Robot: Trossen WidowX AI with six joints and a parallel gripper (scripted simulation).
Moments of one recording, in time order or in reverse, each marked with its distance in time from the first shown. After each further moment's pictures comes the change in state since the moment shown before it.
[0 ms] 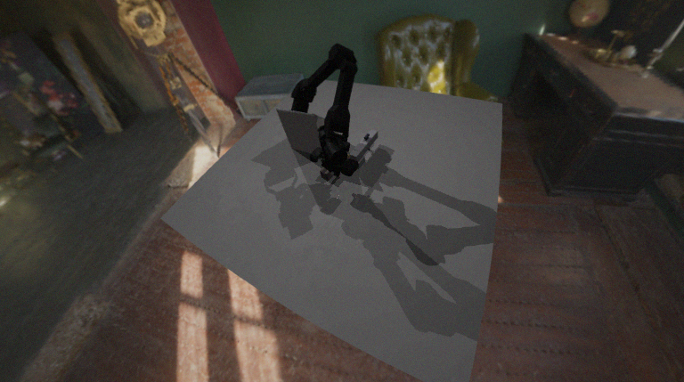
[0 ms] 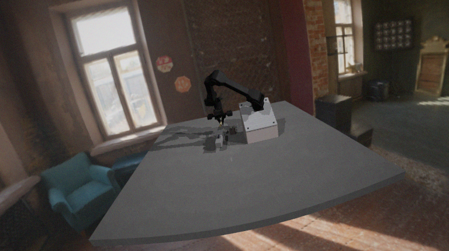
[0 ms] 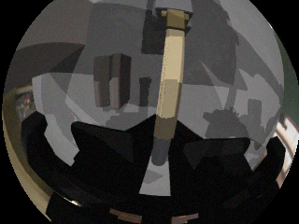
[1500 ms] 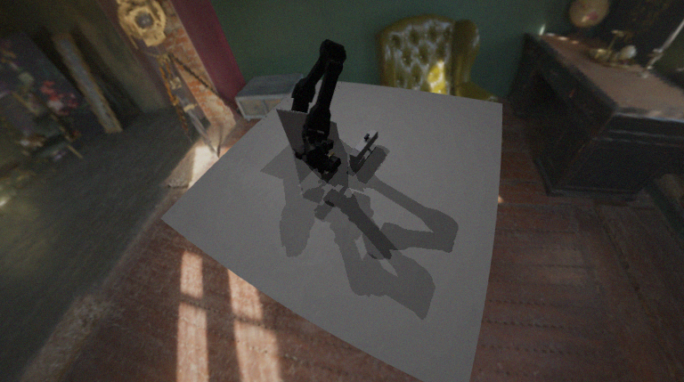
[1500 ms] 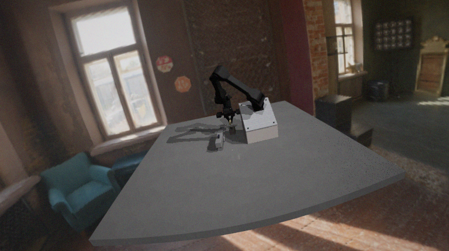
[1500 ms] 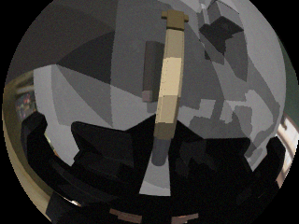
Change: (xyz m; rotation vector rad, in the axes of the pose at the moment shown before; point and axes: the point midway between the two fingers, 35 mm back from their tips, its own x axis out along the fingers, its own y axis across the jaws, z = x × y) arm 0.003 0.069 -0.014 0.002 0.003 0.002
